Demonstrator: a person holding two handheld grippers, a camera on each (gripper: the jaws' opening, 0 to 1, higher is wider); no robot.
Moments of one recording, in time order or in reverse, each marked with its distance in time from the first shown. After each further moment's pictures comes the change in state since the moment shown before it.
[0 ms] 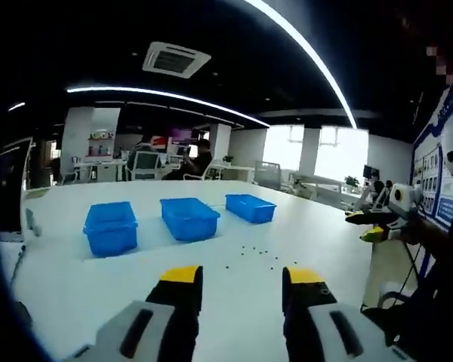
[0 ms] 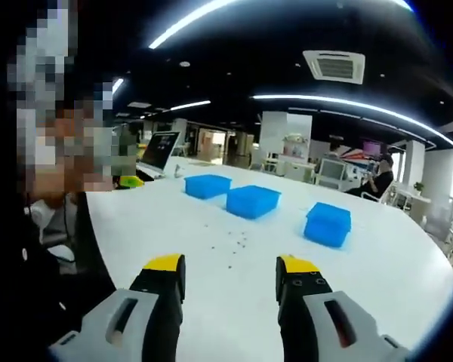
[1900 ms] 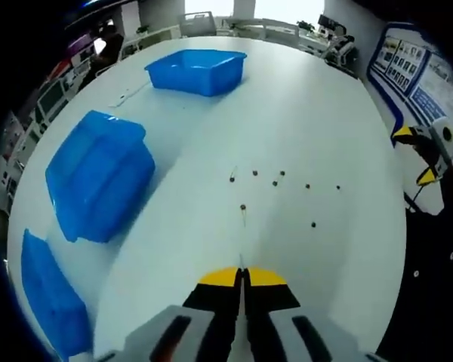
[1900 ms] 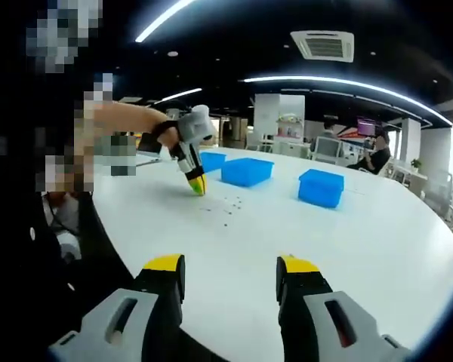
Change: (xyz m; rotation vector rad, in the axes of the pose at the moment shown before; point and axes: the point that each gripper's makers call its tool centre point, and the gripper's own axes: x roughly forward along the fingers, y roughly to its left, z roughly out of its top) left arm 0.146 -0.007 -0.055 0.288 0.868 -0.260; right arm -0.026 -0.009 -0.055 0.082 0.080 -0.013
